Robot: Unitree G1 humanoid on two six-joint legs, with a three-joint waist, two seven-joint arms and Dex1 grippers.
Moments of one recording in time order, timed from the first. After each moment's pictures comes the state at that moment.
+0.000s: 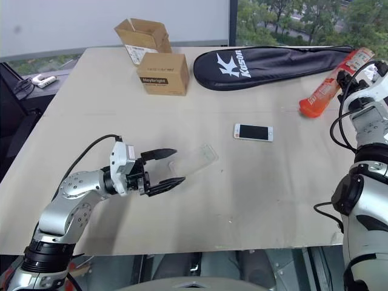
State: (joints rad) left arm -0.09 0.64 0.04 -0.27 -0.51 0.26 -1.01; right arm -1.04 -0.65 -0.50 1.12 0.52 0.25 0.36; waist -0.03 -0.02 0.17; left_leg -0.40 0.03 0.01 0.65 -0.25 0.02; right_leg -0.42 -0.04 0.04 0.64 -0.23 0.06
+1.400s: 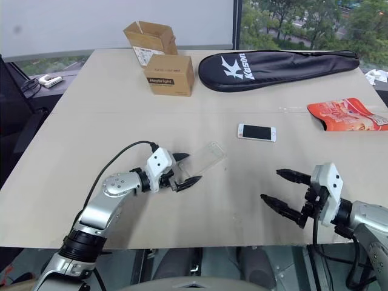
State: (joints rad) left arm -0.20 0.52 -0.18 -0.08 -0.16 0.23 -0.80; right arm 0.29 -0.70 -0.29 -0.55 0.65 0.45 0.95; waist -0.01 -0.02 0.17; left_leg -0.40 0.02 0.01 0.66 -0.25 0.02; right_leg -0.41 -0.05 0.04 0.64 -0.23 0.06
